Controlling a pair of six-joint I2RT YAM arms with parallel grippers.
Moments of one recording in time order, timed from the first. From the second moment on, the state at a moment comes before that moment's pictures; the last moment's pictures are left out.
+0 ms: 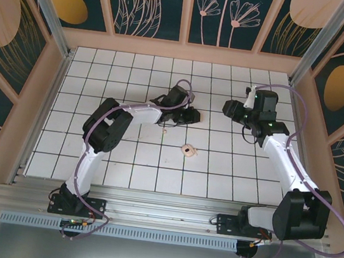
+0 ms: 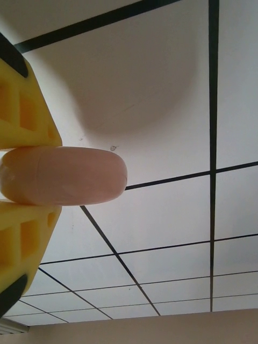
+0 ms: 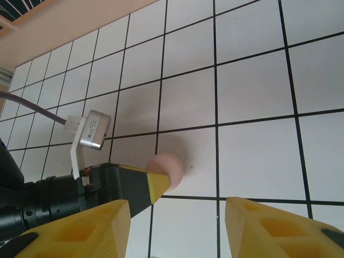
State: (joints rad) left arm -0.66 2.23 1.52 -0.02 0.44 -0.79; right arm 0.17 1.30 1.01 -0.37 -0.29 0.39
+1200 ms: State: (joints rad) left arm -0.65 2.09 1.50 -0.21 0.20 -0.63; right arm 0.18 1.31 1.01 -0.35 -0.28 0.40
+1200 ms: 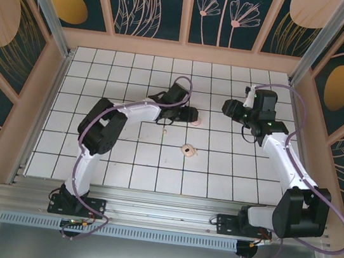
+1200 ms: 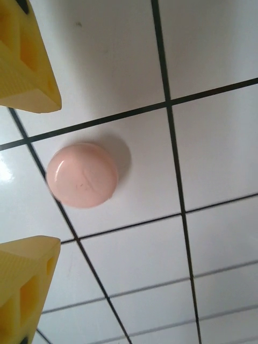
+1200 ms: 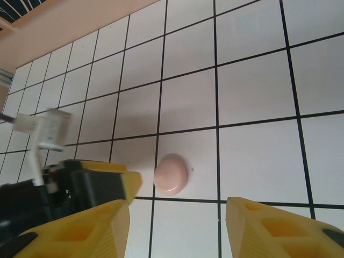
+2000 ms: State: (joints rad) left arm -0.40 1.56 0.86 0.10 0.28 -0.65; right arm 0.50 1.40 0.92 -0.47 -0.12 0.58
